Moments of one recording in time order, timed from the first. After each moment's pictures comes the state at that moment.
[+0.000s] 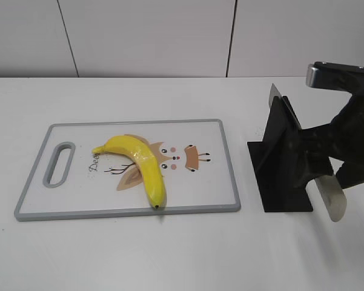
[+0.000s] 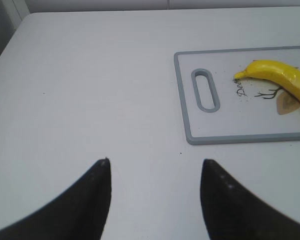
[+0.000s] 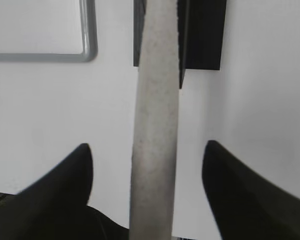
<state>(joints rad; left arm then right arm) -0.05 -0.01 -0.49 -0.07 1.09 0.15 0.41 1.43 -0.89 0.16 0.87 0.28</state>
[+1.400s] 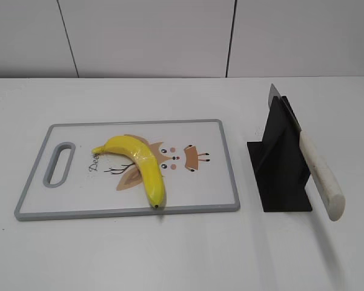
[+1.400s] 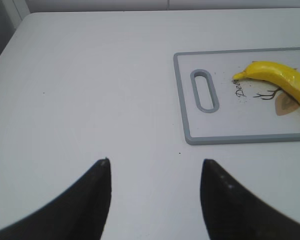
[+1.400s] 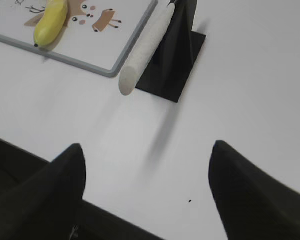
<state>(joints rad) -0.05 -0.01 -0.49 -0.07 1.09 0.14 0.41 0.17 -0.51 0.09 1.03 -0.06</state>
